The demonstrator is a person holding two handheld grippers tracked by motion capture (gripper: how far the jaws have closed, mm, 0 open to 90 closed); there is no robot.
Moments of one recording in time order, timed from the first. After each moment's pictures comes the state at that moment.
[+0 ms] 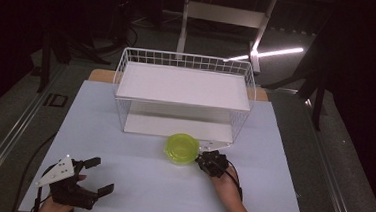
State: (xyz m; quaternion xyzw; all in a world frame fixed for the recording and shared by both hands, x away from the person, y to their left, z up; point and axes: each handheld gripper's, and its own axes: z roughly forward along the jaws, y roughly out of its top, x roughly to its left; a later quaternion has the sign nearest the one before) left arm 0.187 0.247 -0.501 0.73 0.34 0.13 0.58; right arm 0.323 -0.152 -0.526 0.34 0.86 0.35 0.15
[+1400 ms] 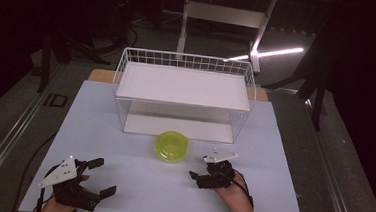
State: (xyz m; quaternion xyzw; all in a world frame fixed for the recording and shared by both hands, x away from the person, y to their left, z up) left arm 0.188 0.241 -0.501 0.72 0.32 0.12 0.60; right arm 0.287 -0.169 -0.510 0.30 0.87 0.37 0.13
